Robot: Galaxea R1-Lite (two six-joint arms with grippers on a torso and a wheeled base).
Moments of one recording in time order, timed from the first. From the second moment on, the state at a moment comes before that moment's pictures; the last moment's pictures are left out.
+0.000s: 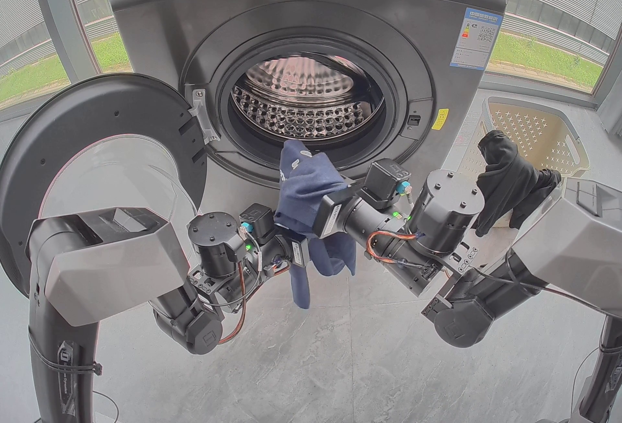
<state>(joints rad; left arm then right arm) -0.55 2.33 -0.85 -1.55 -0.04 -0.06 0.76 2.14 -0.97 -1.42 -0.07 0.15</state>
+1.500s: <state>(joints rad) -0.51 1.95 -0.68 -1.55 -0.02 -0.11 0.73 2.09 -0.71 -1.46 -0.05 0.15</state>
